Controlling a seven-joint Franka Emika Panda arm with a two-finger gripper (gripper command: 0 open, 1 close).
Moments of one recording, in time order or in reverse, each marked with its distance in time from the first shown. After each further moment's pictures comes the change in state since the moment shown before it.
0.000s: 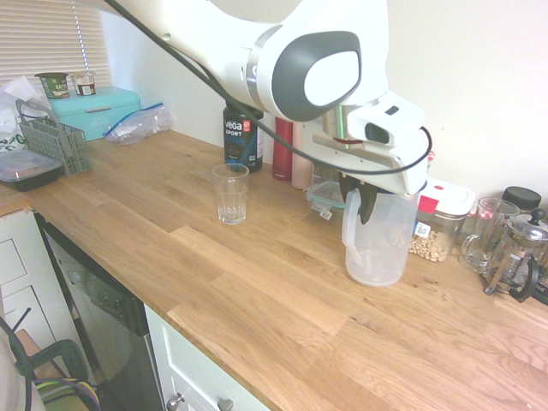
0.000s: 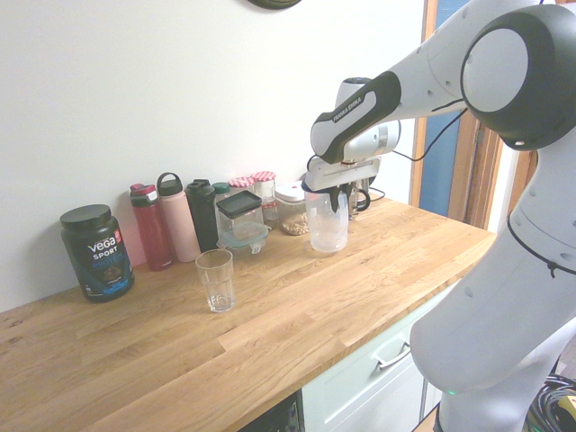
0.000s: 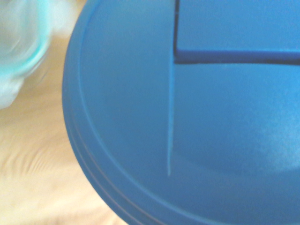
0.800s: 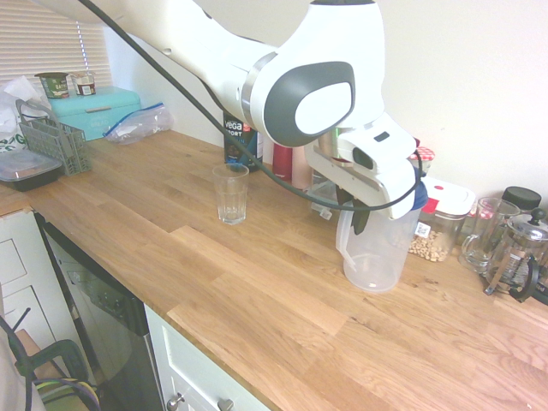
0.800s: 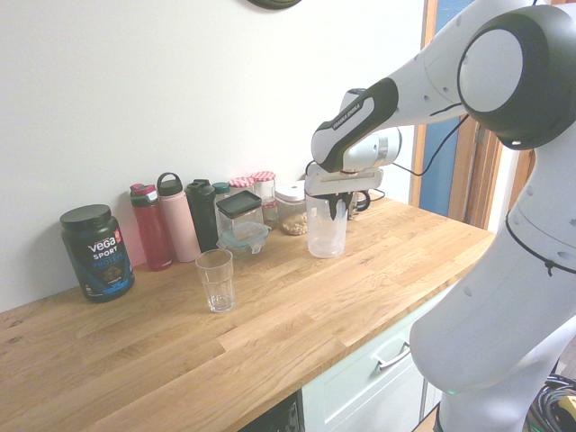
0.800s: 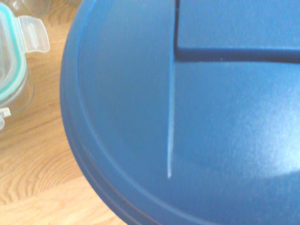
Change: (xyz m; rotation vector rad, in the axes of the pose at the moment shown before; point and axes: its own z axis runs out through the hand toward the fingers) arm -0.009 0.003 0.014 -0.010 -0.033 0.057
